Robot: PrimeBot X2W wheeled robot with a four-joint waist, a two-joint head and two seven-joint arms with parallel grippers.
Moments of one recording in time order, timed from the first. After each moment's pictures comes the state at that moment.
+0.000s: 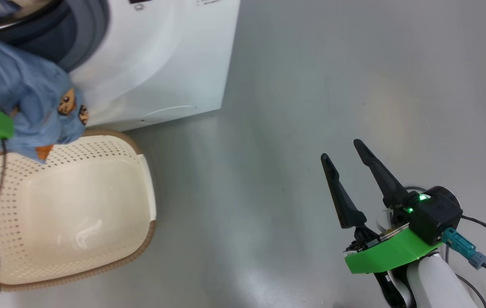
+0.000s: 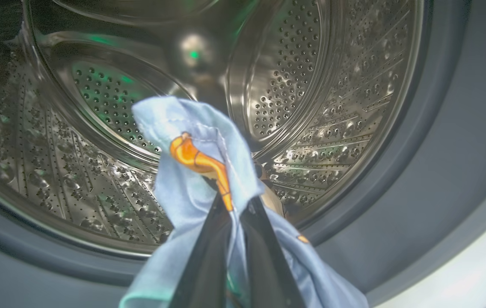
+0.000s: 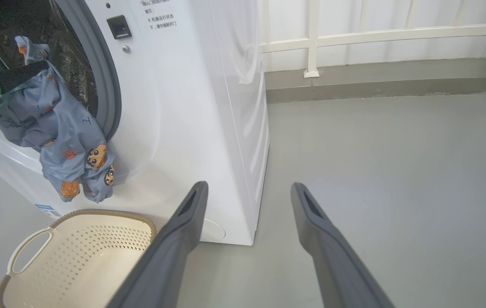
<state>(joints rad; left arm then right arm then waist) -0.79 0.27 0.08 0.47 -0.17 -0.08 -0.20 -0.23 -0.10 0.22 0.01 0.23 0.12 -0.26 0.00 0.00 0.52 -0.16</state>
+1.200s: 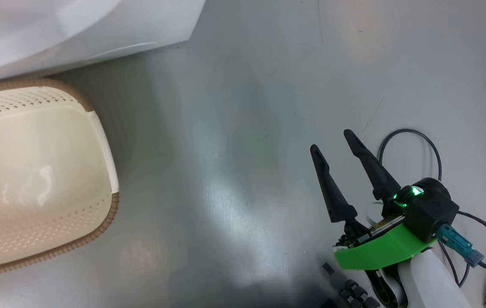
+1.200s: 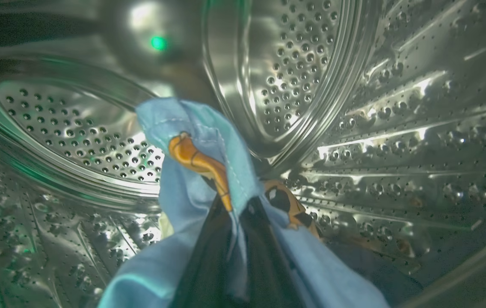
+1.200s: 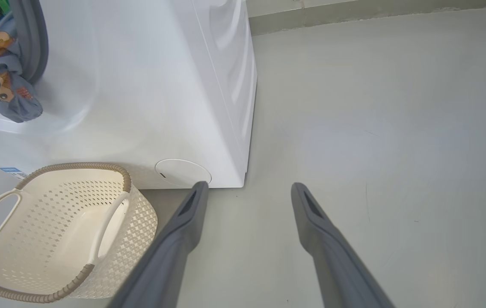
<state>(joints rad) -1.39 0.38 -0.09 0.85 -0.01 -0.02 -0.25 -0.25 -0.06 0.24 -0.02 0.23 0.12 -0.26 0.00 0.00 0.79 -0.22</state>
